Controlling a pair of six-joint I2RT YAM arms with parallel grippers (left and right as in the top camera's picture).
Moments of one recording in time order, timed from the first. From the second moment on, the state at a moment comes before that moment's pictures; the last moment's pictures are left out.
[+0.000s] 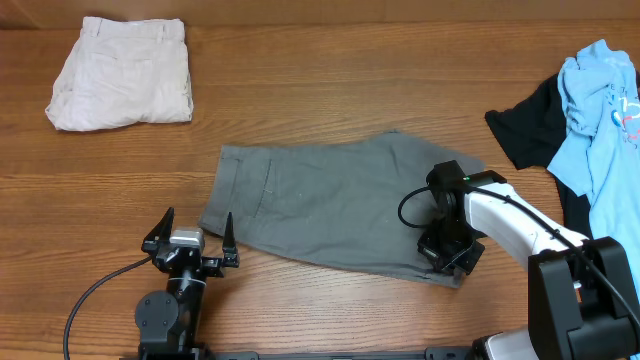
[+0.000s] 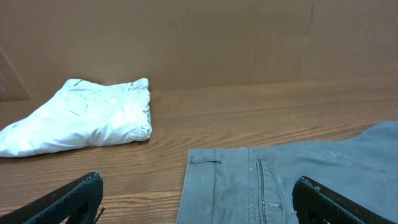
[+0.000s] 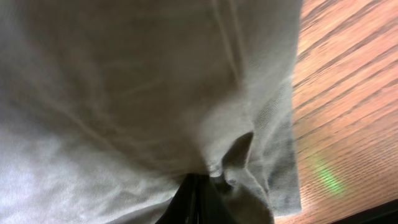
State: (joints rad) left arm -0.01 0.02 0.01 -0.07 0.08 0.03; right arm 0.24 1.65 0.84 -1.03 -0.08 0.86
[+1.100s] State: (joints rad) left arm -0.01 0.02 0.01 -0.07 0.08 0.03; right arm 0.24 1.29 1.02 -0.87 -0.14 0.87
